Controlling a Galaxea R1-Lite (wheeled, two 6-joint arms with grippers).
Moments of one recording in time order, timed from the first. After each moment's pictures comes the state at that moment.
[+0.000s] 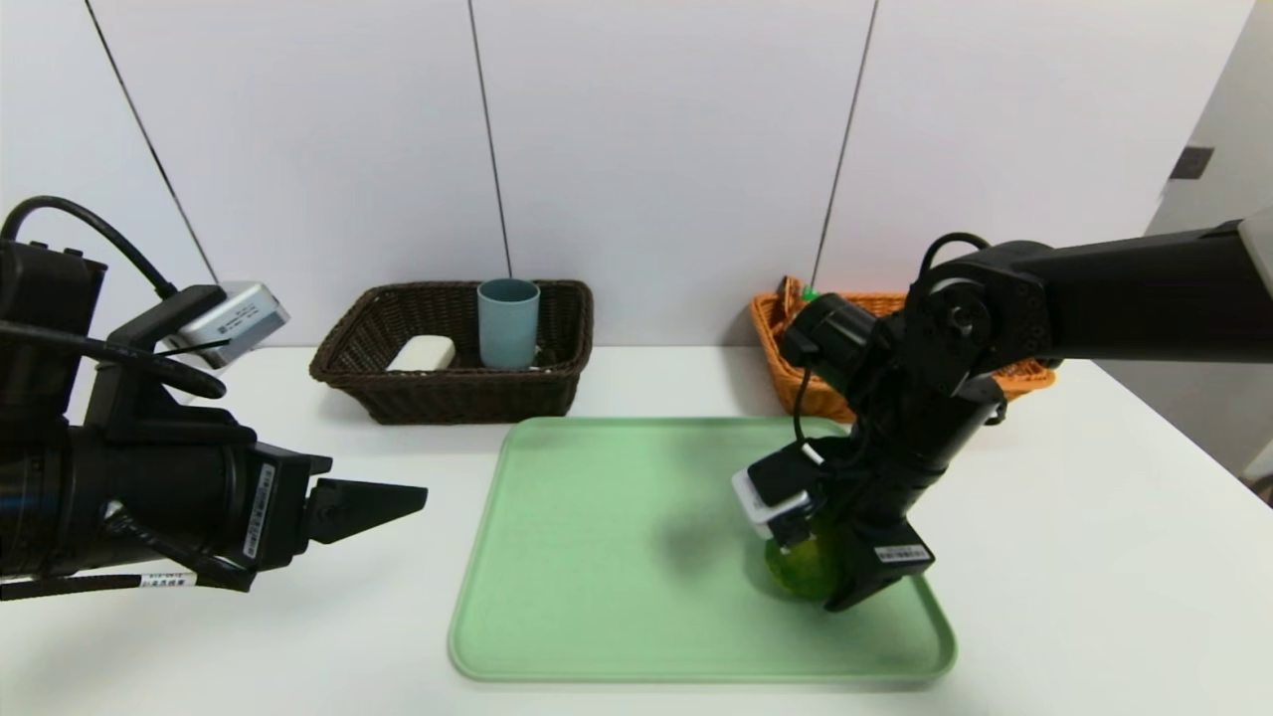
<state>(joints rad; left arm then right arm) -0.35 1.25 -0.88 0.22 -0.19 -0.10 0.52 2.04 -1.58 0.91 0.17 -1.32</state>
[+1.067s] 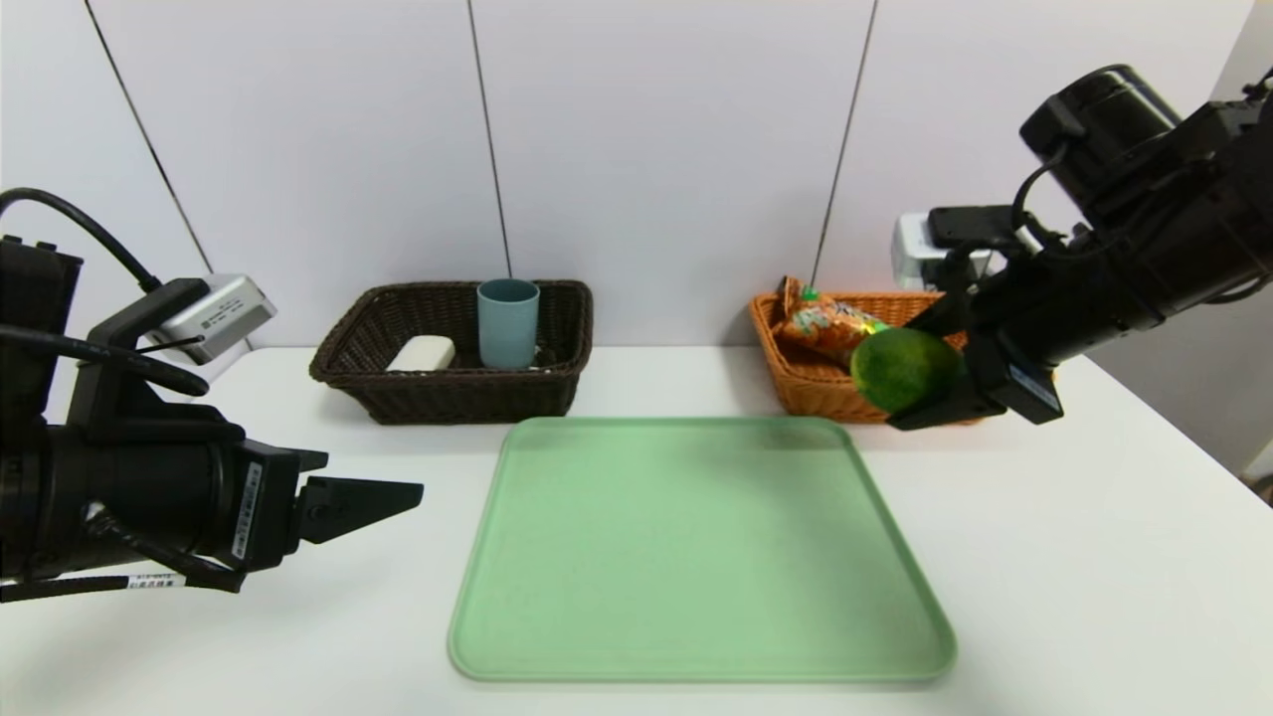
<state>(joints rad) -0.35 1.23 -0.88 0.22 -0.19 -0.10 0.26 1.78 -1.74 0.91 0.35 -1.04</state>
